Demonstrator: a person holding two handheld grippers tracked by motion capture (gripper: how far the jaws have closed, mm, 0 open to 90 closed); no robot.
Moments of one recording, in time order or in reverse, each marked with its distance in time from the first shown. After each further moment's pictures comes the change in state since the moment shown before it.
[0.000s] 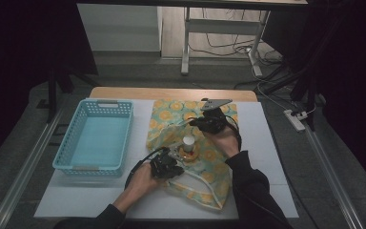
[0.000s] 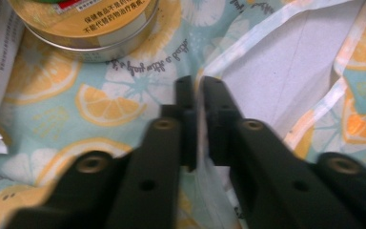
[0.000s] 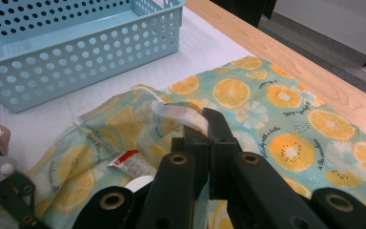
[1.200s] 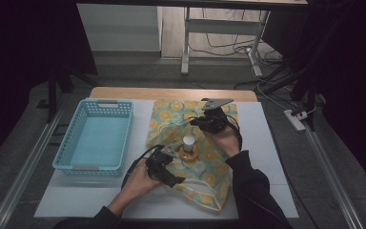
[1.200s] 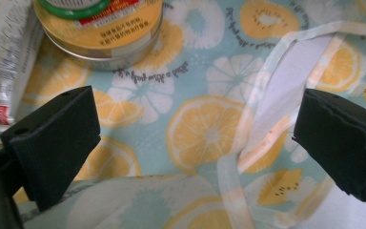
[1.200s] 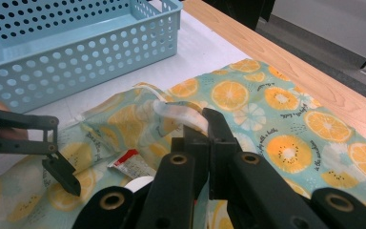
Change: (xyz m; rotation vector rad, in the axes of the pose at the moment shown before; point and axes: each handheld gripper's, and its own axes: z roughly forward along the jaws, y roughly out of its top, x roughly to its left) left arm 0.005 -0.008 -0.012 -0.087 -0.045 -0.034; right arm -0.001 0.001 -0.003 -0.009 -0.004 0.003
